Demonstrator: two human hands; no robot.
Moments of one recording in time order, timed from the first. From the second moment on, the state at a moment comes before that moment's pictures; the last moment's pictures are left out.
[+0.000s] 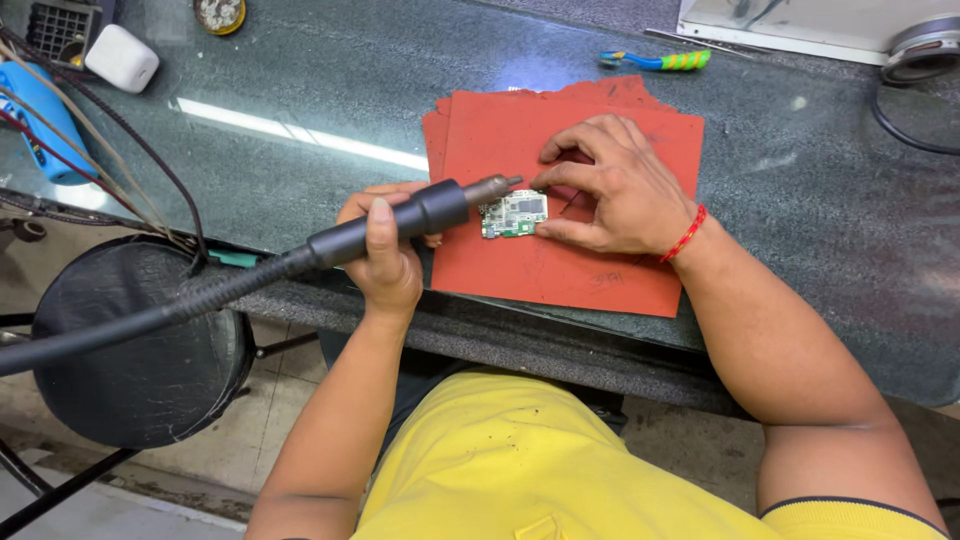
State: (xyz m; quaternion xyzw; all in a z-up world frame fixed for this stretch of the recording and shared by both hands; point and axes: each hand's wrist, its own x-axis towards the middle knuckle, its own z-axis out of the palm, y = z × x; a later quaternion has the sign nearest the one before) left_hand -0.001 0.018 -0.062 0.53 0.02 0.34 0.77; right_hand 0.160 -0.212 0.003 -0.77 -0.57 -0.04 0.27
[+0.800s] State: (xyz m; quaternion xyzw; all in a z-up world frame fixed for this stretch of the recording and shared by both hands) left_hand -0.001 0.015 -0.042 0.58 -0.05 0.33 0.74; right_hand 0.164 -0.214 -0.003 -0.75 -0.59 -0.01 0.29
